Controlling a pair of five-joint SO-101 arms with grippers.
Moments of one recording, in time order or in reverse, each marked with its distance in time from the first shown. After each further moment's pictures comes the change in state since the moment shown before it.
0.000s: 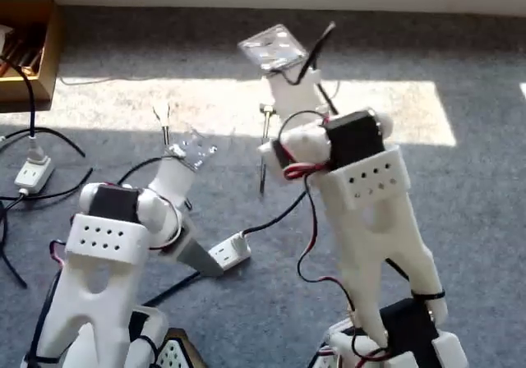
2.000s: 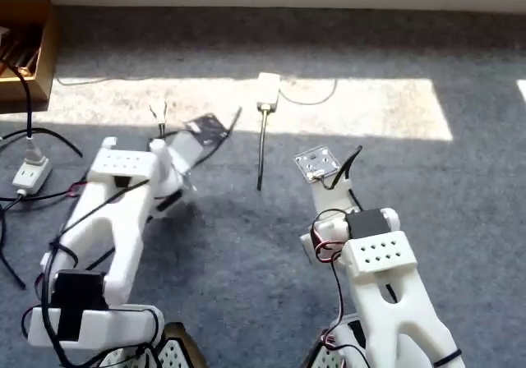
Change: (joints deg) left arm -10.7 36.0 -17.5 -17.0 -18.9; right arm 8.4 -29.5 70.2 -30.9 3.7
